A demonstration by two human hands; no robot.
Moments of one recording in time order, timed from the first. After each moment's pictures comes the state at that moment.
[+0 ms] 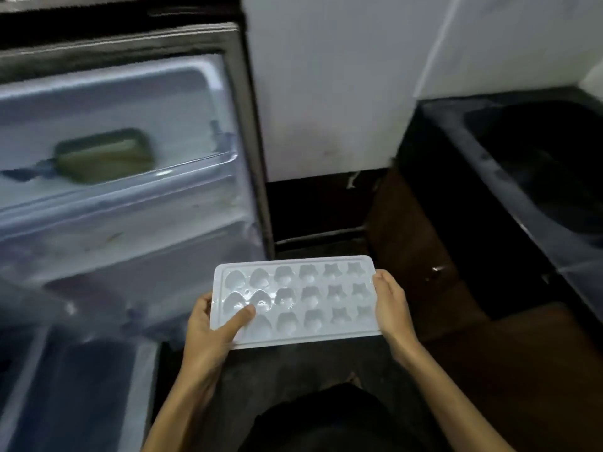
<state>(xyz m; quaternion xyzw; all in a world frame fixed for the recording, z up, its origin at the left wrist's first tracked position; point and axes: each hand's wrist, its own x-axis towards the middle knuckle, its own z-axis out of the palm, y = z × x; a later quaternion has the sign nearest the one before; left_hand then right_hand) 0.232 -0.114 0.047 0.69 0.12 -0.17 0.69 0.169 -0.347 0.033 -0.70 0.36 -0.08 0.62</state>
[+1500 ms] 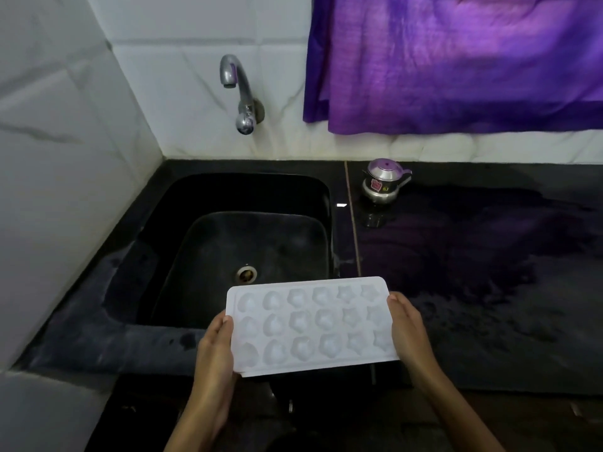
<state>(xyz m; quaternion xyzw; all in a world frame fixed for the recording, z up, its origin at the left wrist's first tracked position) 0.347 -0.724 0.084 0.61 -0.29 -0.57 0.46 0.111 -0.714 0.066 -0.30 0.70 -0.47 0.44</state>
